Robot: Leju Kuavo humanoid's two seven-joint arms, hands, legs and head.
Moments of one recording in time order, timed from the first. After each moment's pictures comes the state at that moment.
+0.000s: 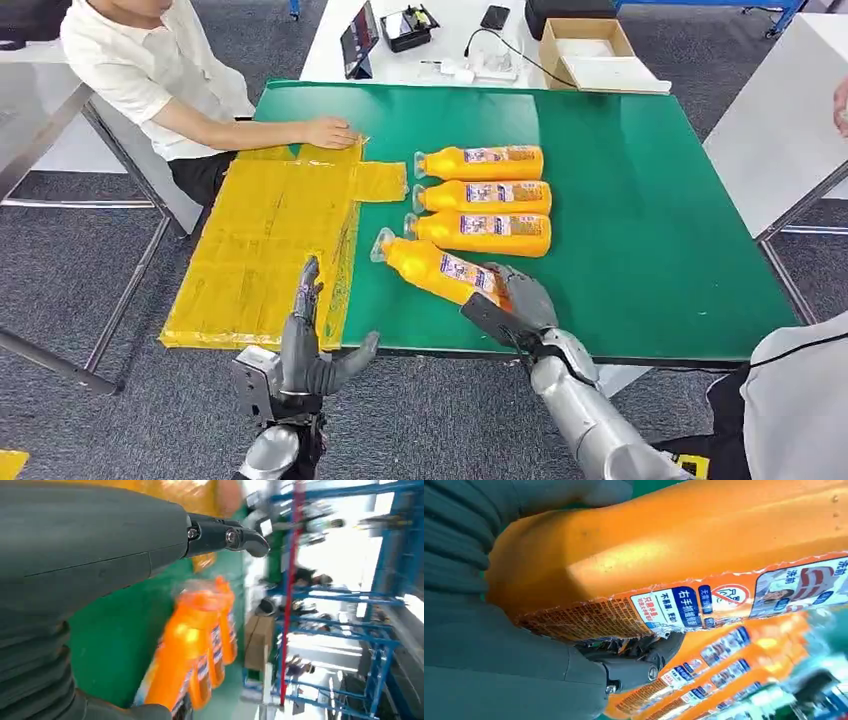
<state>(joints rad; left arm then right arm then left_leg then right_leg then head) -0.02 -0.19 -0.43 -1.28 0.02 0.21 -0.55 -0.51 0.10 0.28 -0.49 0.78 -0.20 -0.45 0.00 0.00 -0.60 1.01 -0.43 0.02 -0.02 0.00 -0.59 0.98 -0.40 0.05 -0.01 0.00</state>
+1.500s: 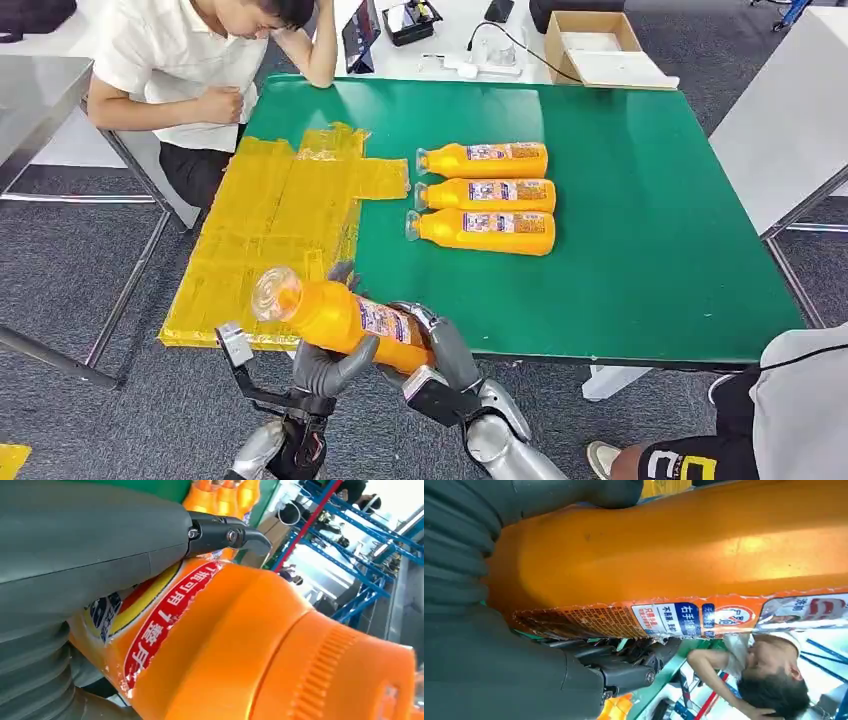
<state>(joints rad) -0.02 -0.18 -0.47 -1.32 0.44 -0.18 -0.41 -0.28 0.15 0.67 -0.88 0.46 -0.21 -0.70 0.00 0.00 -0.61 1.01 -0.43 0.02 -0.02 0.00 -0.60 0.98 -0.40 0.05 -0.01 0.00</state>
